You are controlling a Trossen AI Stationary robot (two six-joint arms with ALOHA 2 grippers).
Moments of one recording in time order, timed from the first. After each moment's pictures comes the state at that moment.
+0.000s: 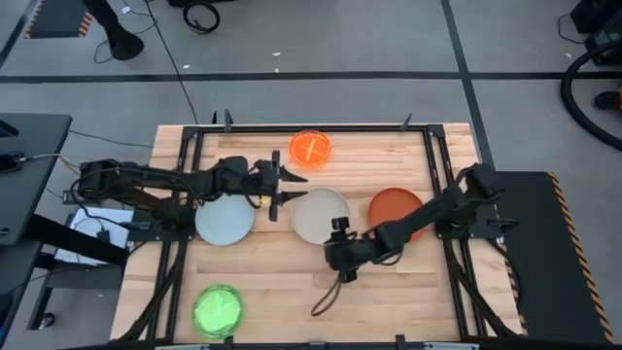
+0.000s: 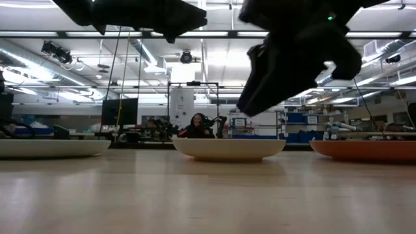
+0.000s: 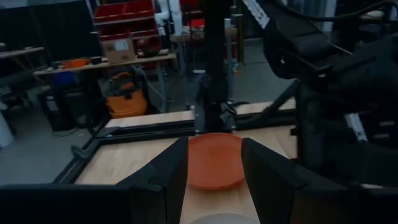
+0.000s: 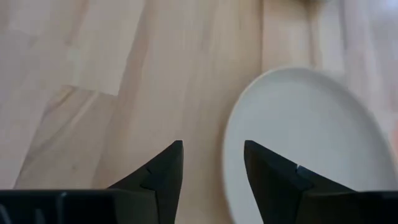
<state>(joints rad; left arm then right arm) 0.10 1.30 0.70 0.57 0.09 0.12 0.40 1.78 1.07 -0.24 0.43 0.05</state>
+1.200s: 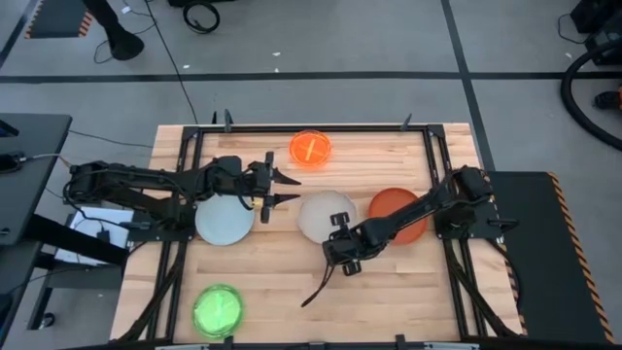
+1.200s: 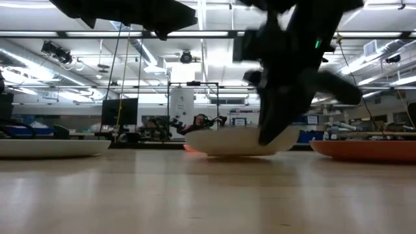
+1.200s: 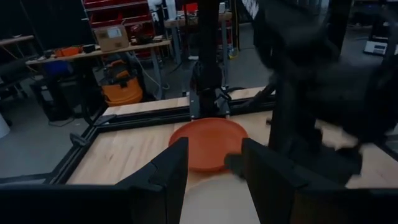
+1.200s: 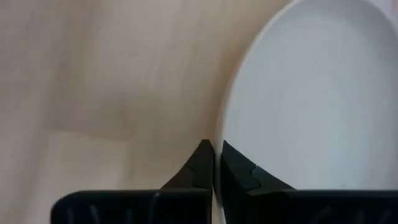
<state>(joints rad) 0.10 1.20 0.70 0.41 0.09 0.14 0.34 1.88 1.20 -0.56 0.34 0.03</state>
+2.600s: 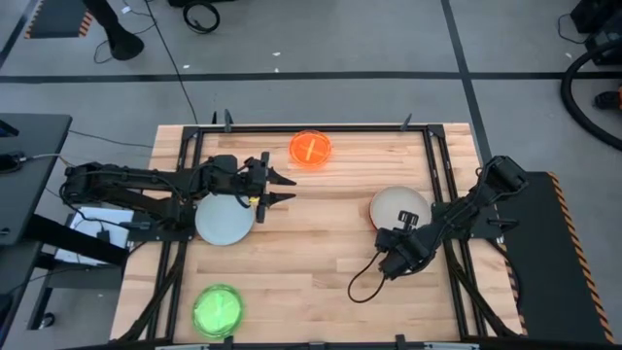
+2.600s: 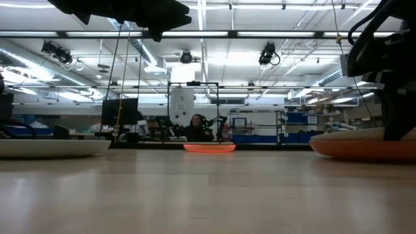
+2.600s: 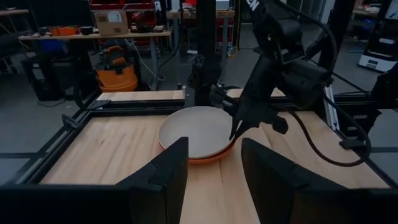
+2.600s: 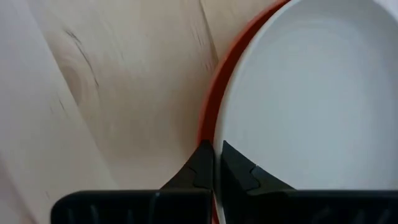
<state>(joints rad) 0.10 1.14 0.70 0.33 0.09 0.04 0.60 1.58 0.85 -0.96 0.38 0.96</state>
